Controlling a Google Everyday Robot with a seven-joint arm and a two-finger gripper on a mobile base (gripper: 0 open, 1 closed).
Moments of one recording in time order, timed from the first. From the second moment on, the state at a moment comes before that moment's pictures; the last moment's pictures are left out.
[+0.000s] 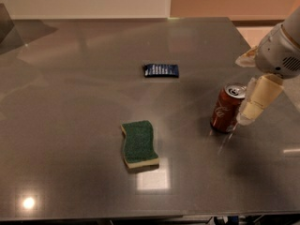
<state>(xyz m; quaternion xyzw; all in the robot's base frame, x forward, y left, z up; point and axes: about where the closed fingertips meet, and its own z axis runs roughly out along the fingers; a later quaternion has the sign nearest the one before) 0.478 -0.207 0.920 -0.60 0.78 0.08 0.18</state>
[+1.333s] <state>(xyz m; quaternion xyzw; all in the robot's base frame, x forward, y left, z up) 0.467 -0.200 0.899 -0.61 0.76 0.13 0.18</state>
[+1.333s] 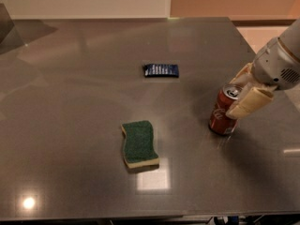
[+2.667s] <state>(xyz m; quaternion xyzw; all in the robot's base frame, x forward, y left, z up) 0.438 -0.091 0.911 -0.69 0.68 0.20 0.18</state>
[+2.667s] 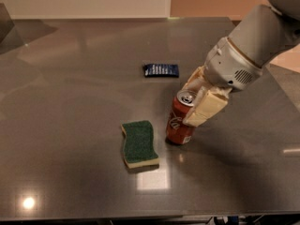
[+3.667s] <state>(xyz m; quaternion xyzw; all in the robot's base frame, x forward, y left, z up) 0.429 -0.069 0.897 -0.71 0.66 0.19 0.16</state>
